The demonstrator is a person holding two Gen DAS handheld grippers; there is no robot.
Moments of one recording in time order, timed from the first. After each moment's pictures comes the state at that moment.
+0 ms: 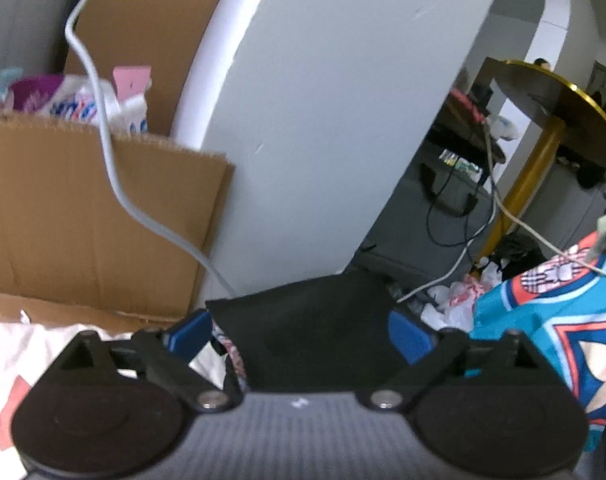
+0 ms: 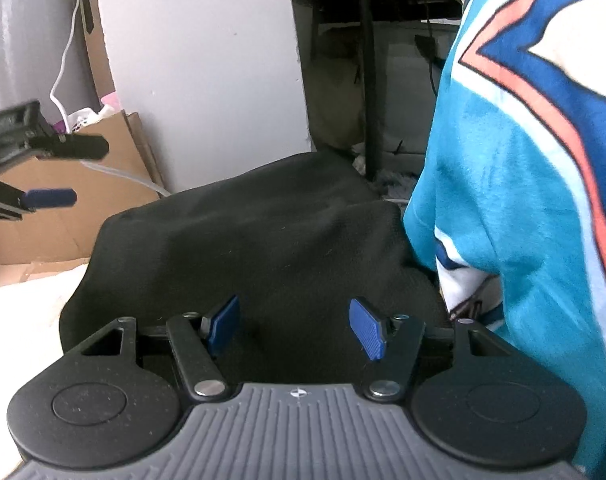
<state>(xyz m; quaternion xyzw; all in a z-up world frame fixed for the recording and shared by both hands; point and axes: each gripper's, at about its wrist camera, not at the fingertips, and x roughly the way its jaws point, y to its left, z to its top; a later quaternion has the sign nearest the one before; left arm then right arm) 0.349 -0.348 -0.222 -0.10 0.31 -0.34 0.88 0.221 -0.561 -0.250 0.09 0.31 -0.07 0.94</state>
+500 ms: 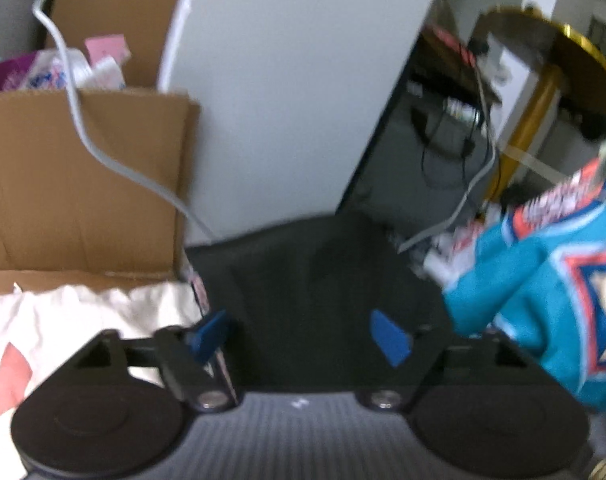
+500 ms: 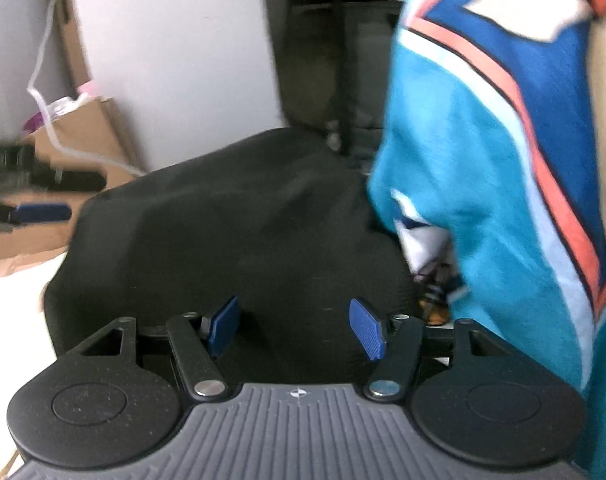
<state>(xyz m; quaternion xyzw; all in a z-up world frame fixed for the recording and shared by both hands) 0.335 -0.385 -0.254 -0.03 0.37 -0.34 0.87 0.211 -0.574 -0.261 0.11 0.32 -0.11 0.93</state>
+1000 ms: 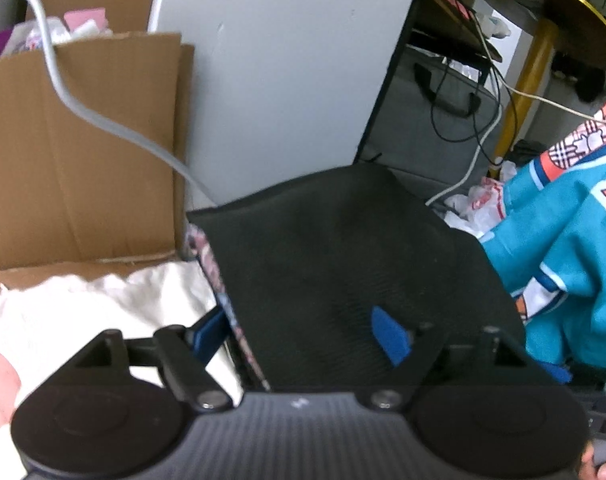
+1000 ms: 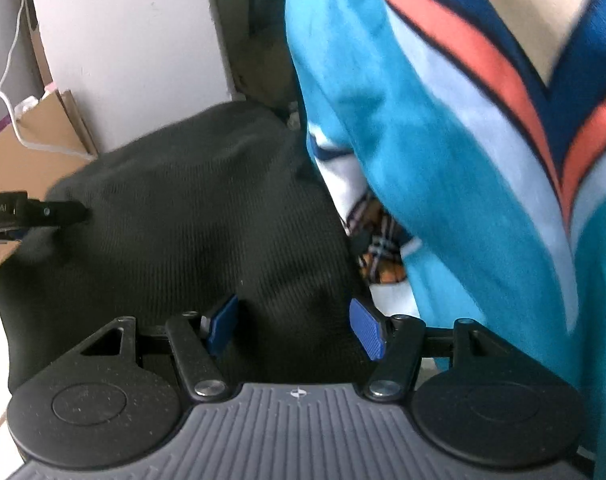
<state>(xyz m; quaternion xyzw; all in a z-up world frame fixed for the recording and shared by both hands) 0.345 -0.381 -0.294 0.00 0.37 -0.35 0.86 0.199 -0.599 -0.303 0.12 0.33 -0.13 0.93</state>
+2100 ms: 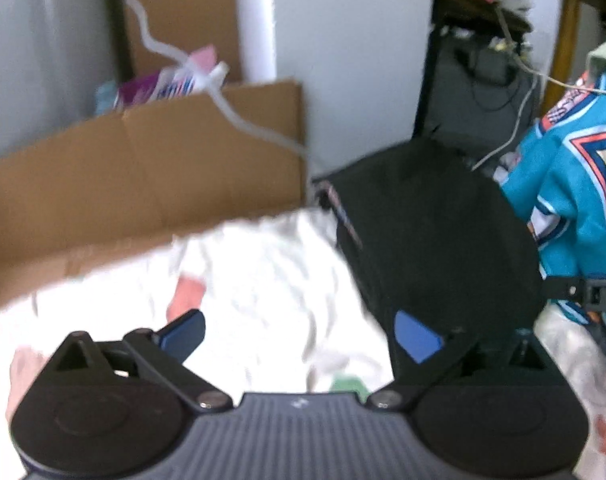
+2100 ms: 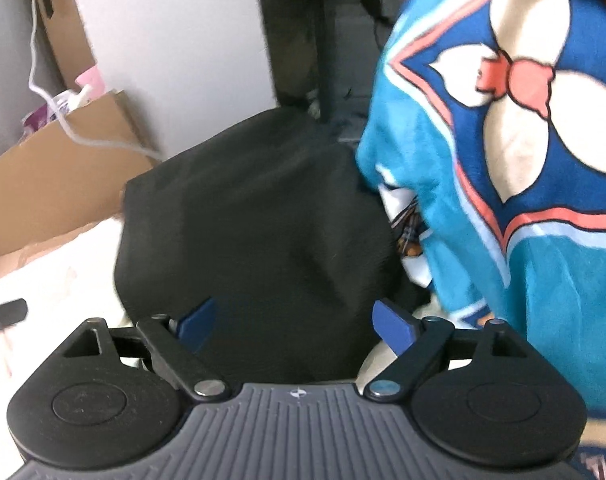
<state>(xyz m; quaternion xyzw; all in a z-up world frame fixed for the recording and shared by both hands) 0.228 -0.279 -0.192 0.10 0.41 -0.22 0.88 0.168 -0.516 -0.195 0.13 0.41 -0.14 0.89</state>
